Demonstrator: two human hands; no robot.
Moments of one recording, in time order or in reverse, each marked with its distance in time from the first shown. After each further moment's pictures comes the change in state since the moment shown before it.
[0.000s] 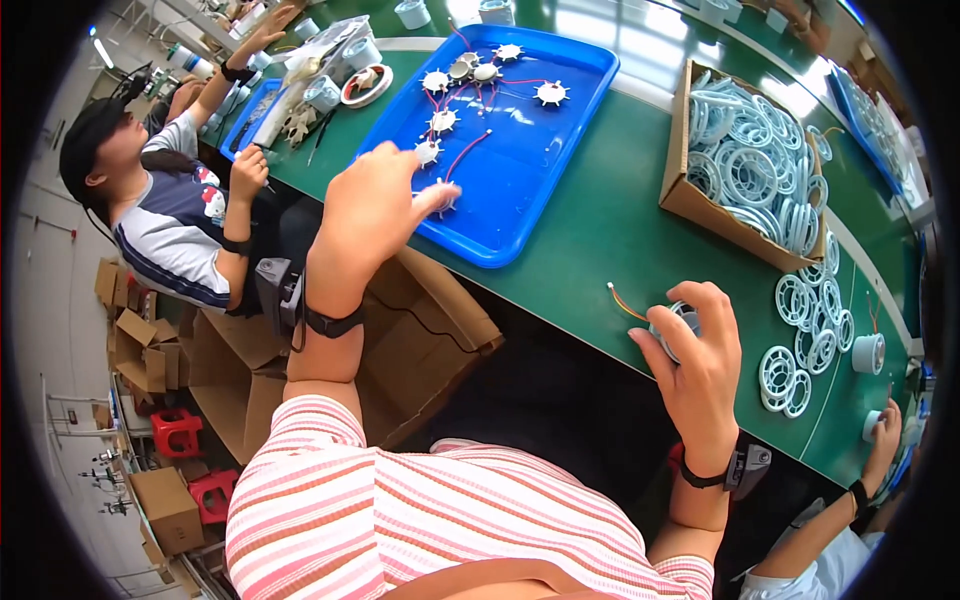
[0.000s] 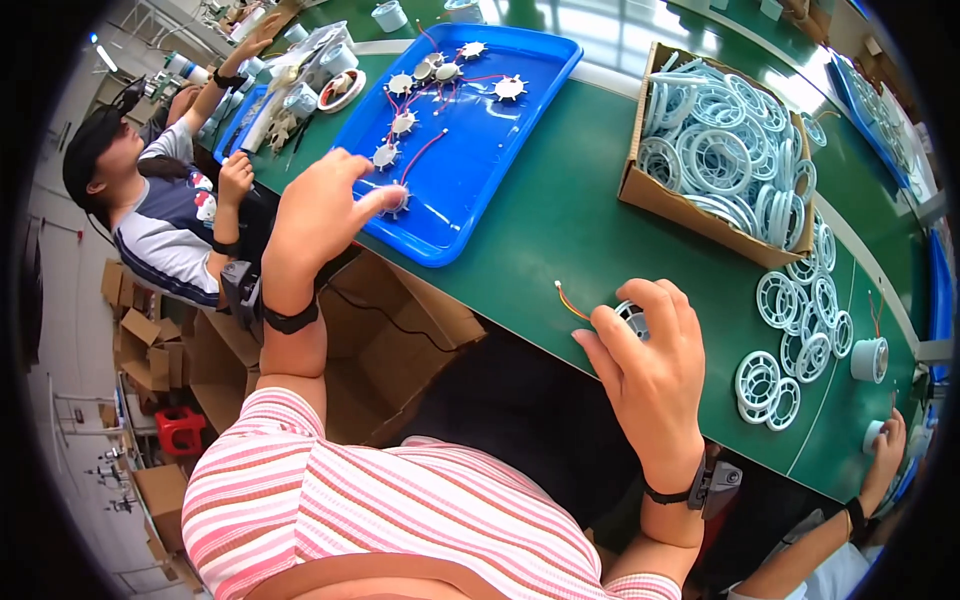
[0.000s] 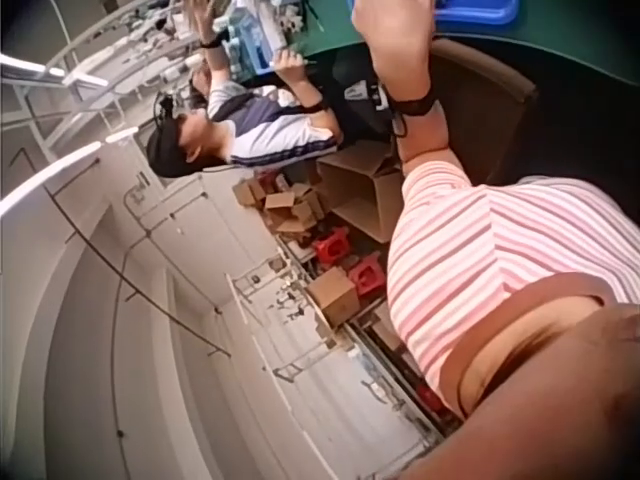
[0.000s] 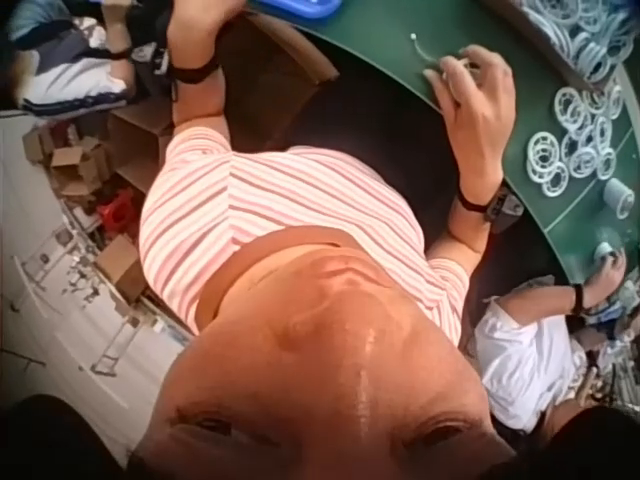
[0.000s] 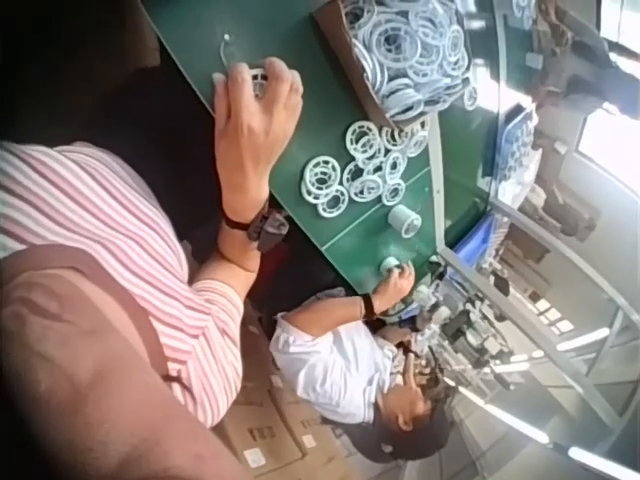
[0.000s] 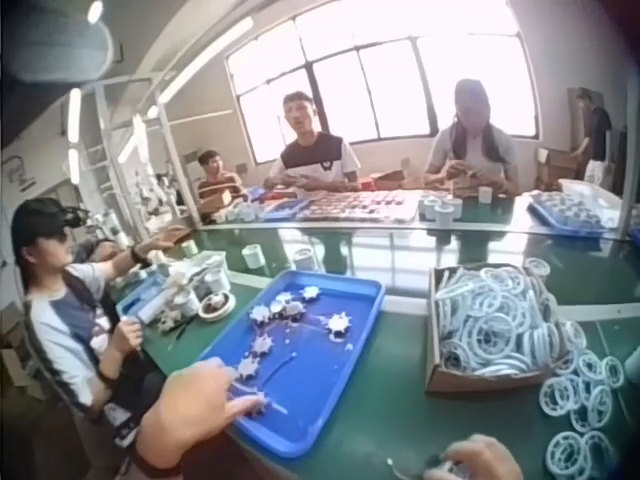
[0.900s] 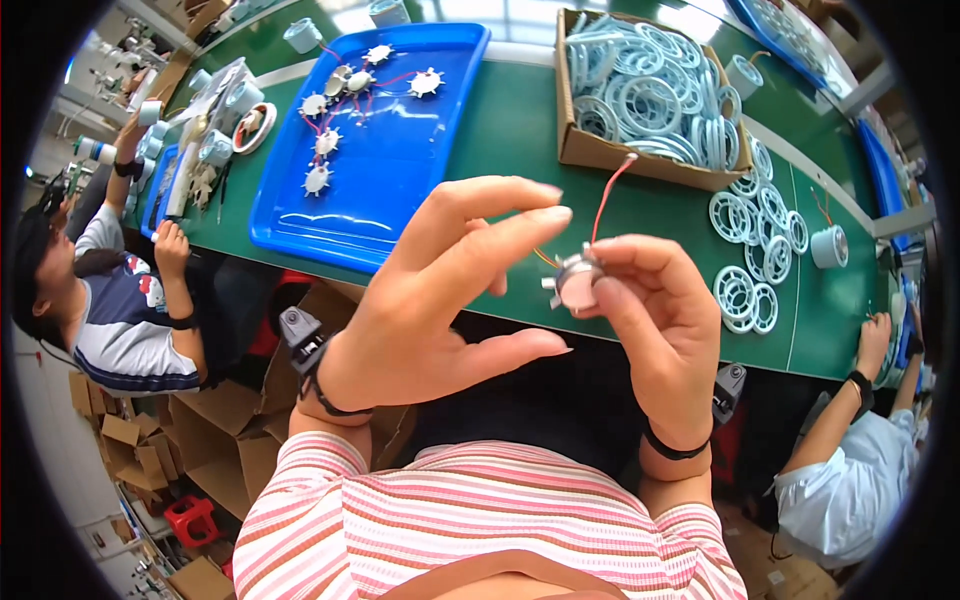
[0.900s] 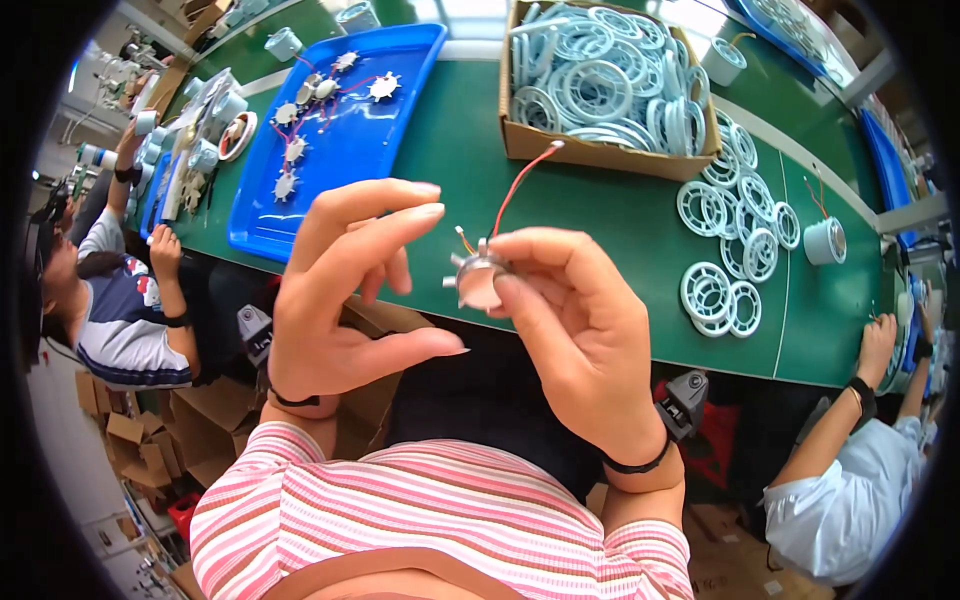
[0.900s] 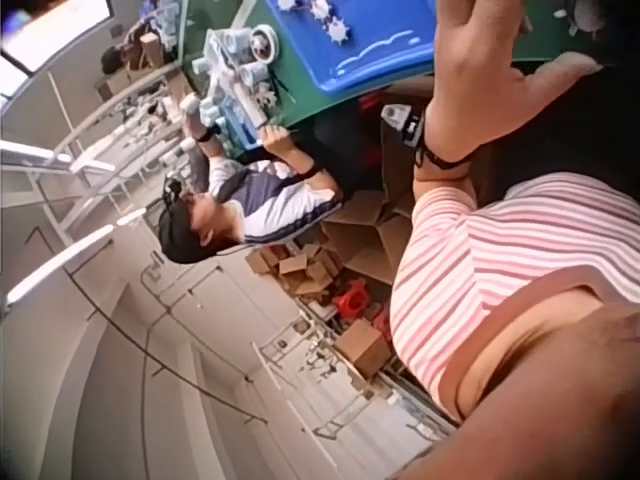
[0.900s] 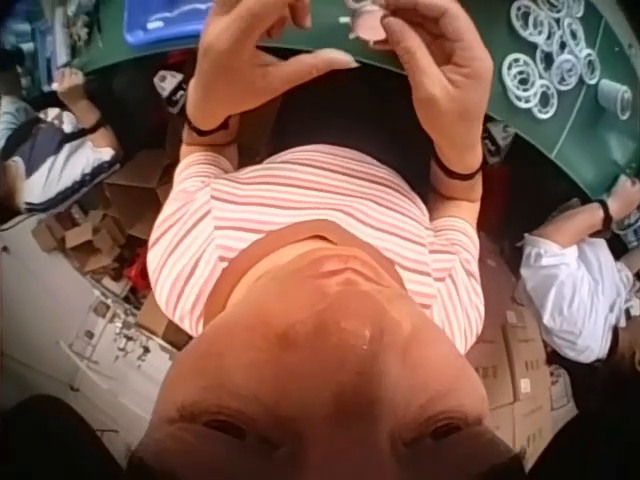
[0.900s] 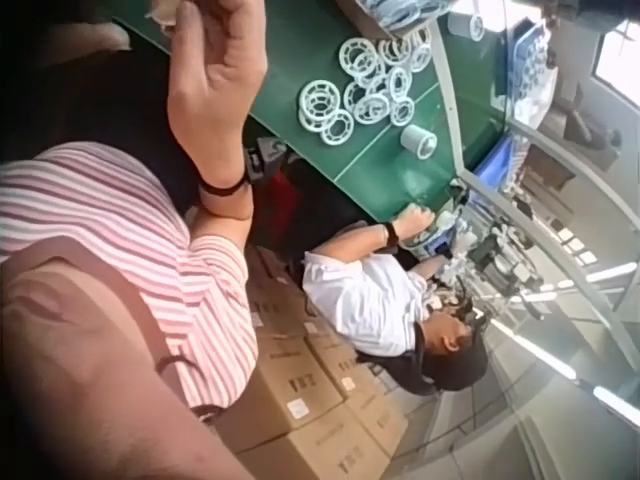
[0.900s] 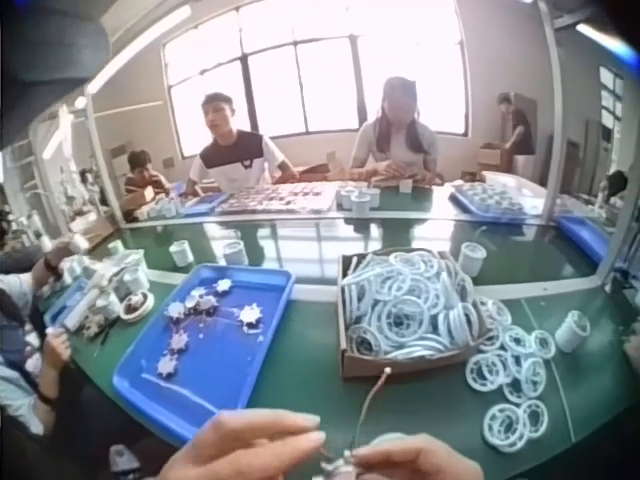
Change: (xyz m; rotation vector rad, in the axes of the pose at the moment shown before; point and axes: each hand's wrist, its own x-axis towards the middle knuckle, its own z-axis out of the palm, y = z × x) left_hand -0.019 0.114 -0.015 -1.008 0.030 0.575; right_hand 0.011 -0.044 -0.020 1.187 0.235 0.579
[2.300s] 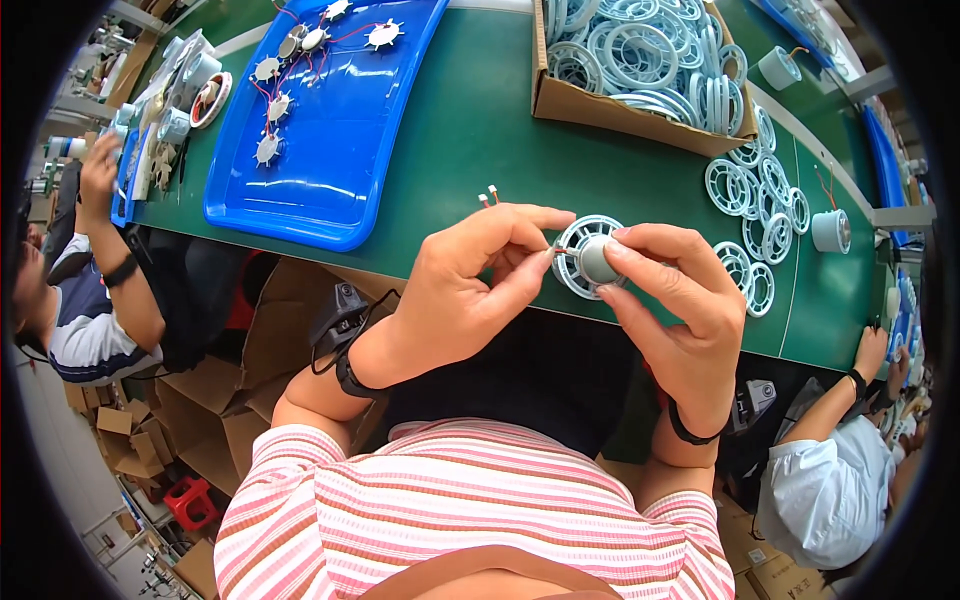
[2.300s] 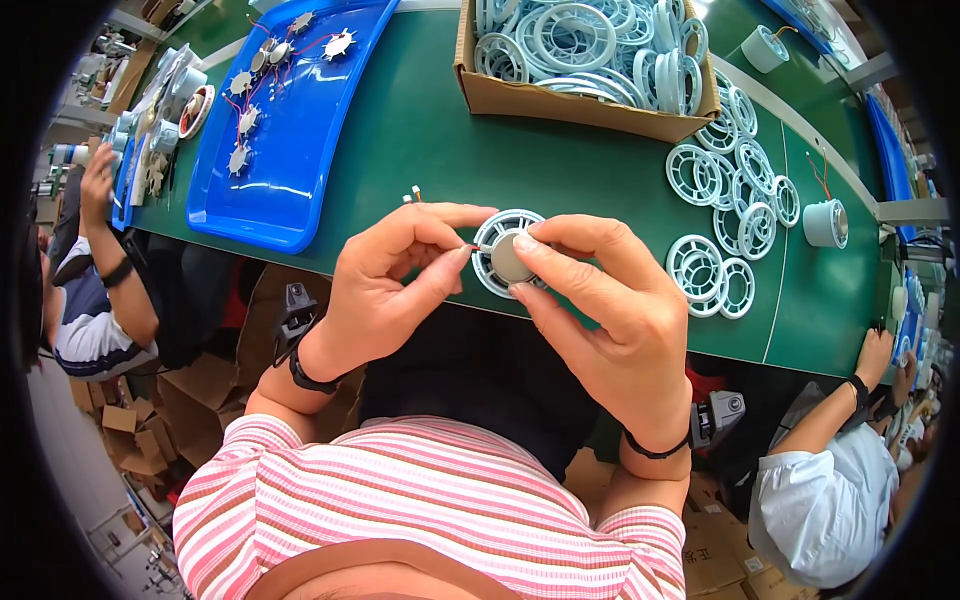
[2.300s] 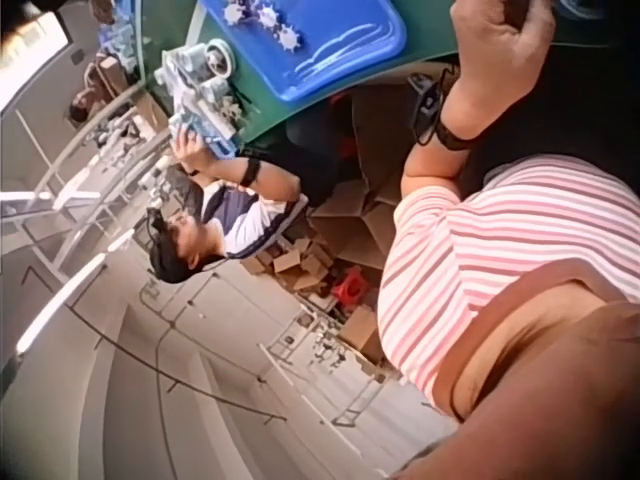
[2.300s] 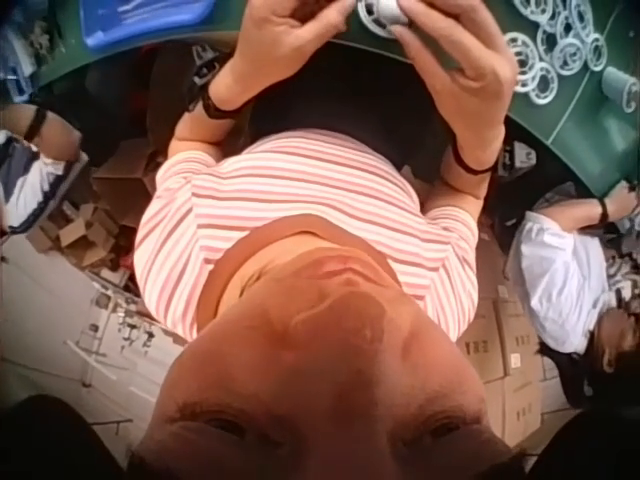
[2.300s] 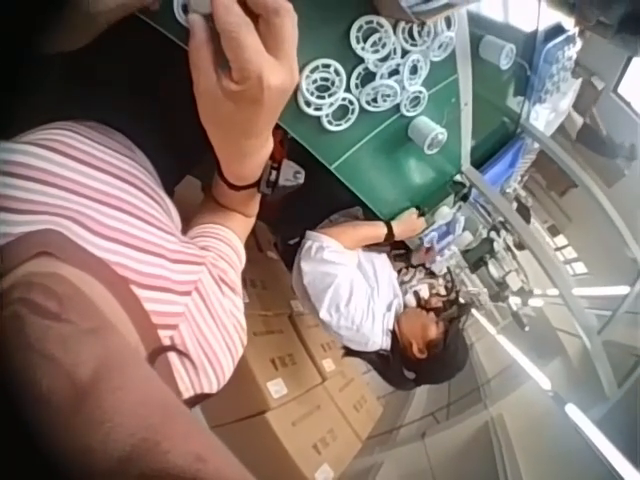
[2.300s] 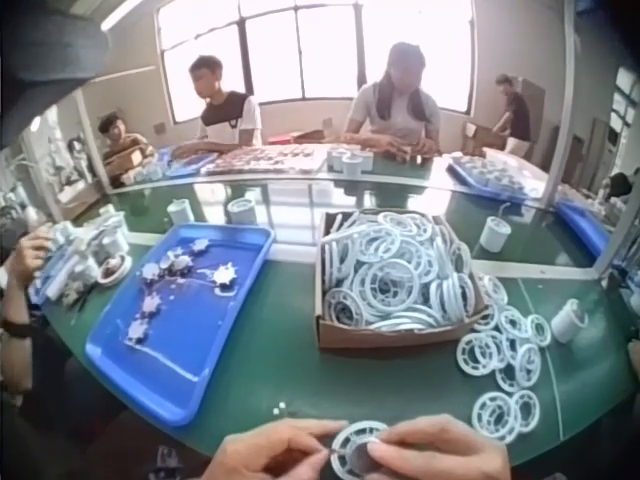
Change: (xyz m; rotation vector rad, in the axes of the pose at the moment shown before) left_hand -0.035 -0.035 0.076 -0.531 -0.033 -0.498; right_hand -0.004 0.002 -0.054 -0.827 -0.076 -0.293
